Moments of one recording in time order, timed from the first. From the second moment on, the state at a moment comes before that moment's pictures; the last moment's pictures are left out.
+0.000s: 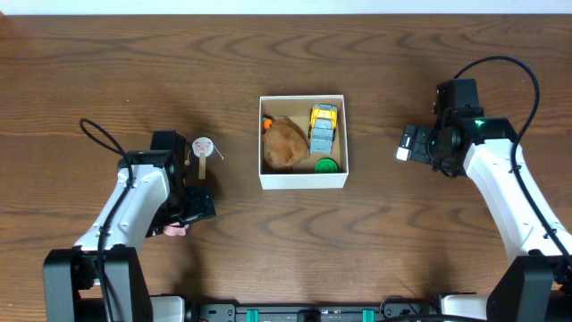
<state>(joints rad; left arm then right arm) 0.01 1.52 0.84 -1.02 -0.04 -0.33 0.06 1.54 1.12 -0.88 0.05 0.36</state>
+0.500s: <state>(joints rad) 0.01 1.55 0.84 -0.95 -0.05 -0.33 0.06 1.54 1.12 -0.89 0.05 0.36</state>
